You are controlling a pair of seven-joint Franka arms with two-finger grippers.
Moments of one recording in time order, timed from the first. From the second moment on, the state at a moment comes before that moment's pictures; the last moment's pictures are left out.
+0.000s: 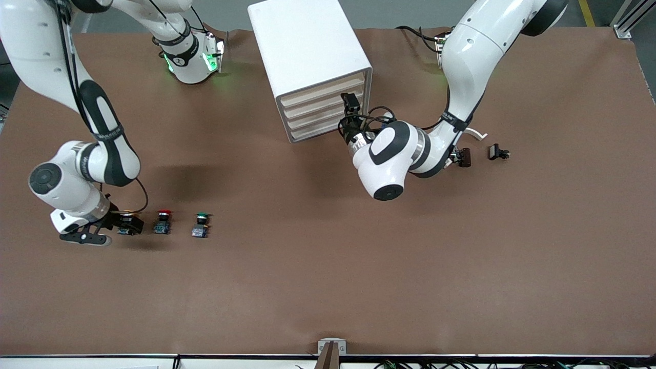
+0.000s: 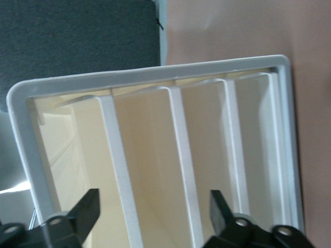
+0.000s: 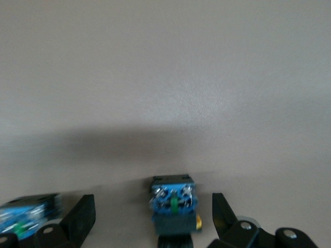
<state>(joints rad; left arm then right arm) -0.42 0.73 -0.26 -1.49 -0.75 1.39 -2.24 -0.09 0.60 -0.10 -1.96 -0.01 2.69 -0.05</state>
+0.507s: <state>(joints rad) -0.47 0.75 -0.26 -1.49 -0.79 1.38 -2.30 -0.09 0.63 -0.10 -1.95 -0.01 2.70 -0.05</state>
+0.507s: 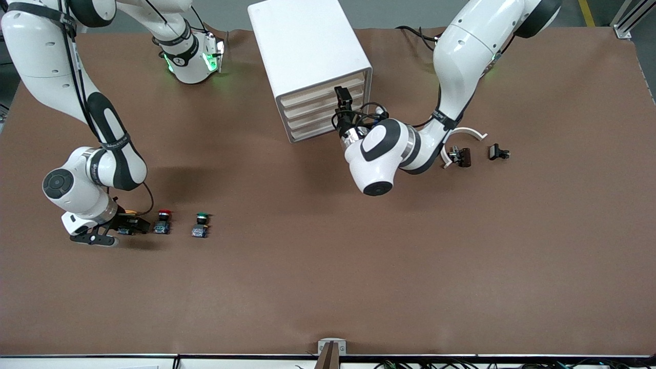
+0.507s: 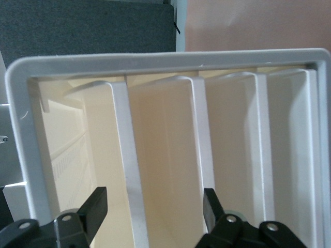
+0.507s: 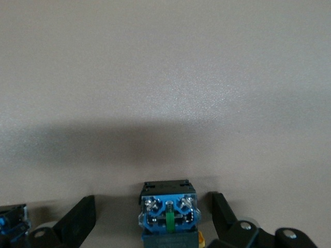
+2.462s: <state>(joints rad) -0.43 0.80 -0.22 -1.43 -0.85 1.31 -2.35 -0.10 0.57 -0.07 -1.89 -0.01 2.52 -0.07</state>
